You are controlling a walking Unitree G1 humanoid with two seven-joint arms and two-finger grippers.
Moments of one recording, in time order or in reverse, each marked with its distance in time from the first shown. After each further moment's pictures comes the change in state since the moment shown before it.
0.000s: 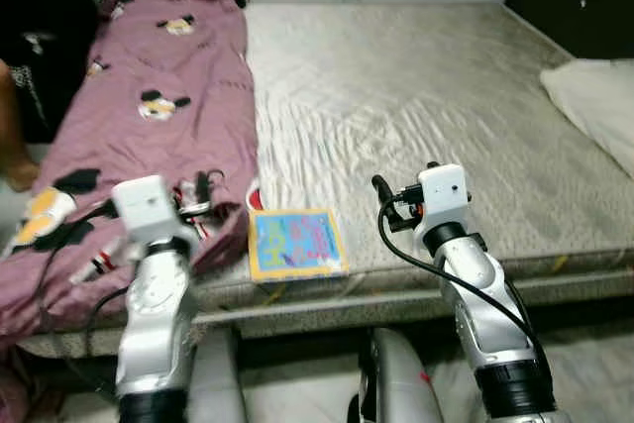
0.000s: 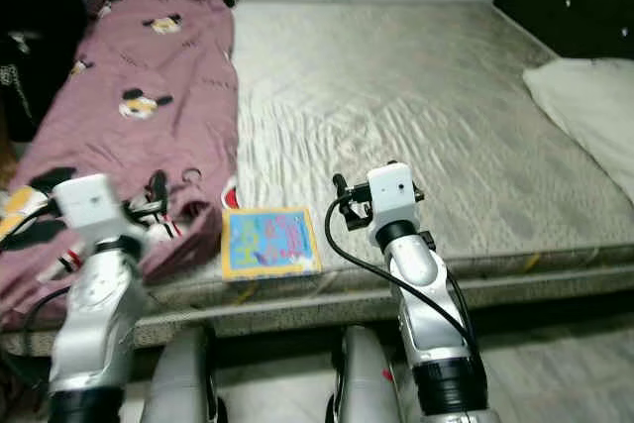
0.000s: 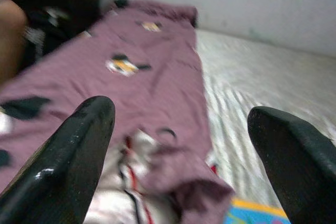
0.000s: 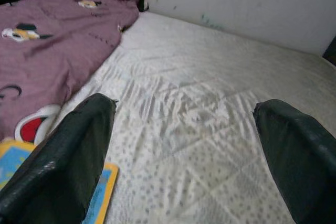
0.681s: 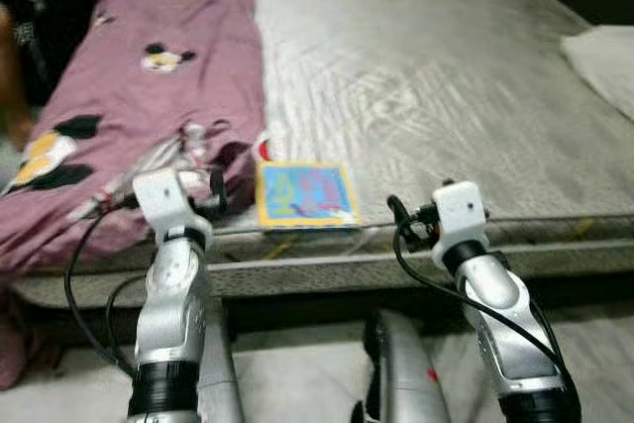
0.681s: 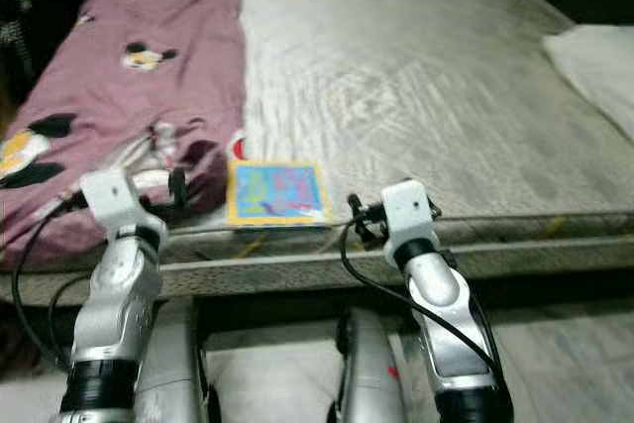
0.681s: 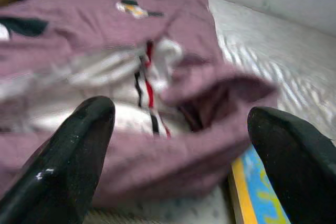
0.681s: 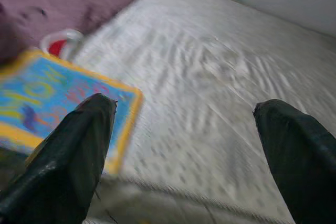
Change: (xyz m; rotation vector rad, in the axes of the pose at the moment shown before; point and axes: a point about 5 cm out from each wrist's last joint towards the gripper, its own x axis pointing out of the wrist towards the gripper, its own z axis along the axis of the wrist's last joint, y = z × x) left arm 0.019 -0.009 -0.007 -0.075 0.044 -0.009; right arm -0.024 -0.012 -0.006 -0.057 0.058 0.010
